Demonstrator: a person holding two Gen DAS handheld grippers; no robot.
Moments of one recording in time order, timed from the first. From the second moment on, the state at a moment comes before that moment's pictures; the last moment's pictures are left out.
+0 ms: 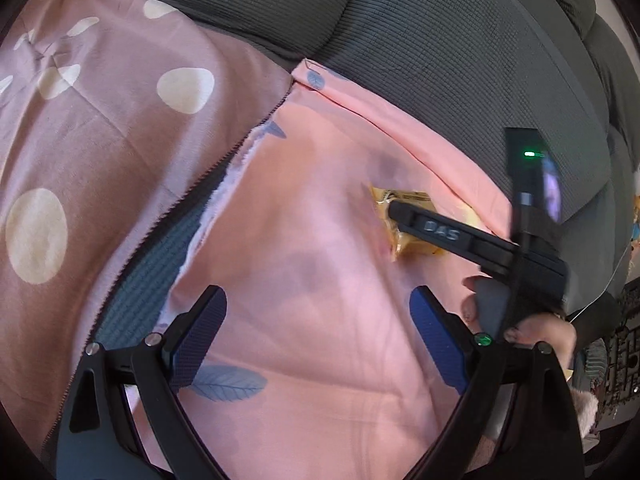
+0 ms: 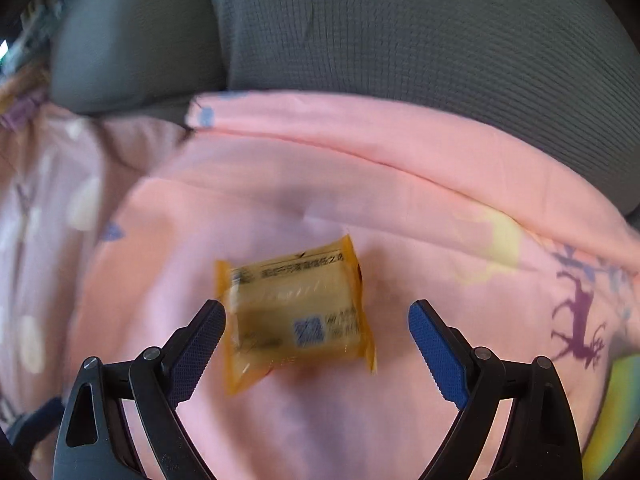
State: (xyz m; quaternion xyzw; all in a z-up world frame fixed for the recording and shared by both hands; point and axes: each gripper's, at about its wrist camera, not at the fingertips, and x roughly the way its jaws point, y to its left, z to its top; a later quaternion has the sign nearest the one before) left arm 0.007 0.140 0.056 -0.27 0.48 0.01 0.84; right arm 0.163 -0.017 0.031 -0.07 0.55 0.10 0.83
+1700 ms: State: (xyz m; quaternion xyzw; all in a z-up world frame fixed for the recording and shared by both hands) left arm 0.009 0.023 0.042 -0.19 0.53 -0.15 0.81; right arm 0.012 -0.190 0.070 0.19 0.52 0.04 0.83
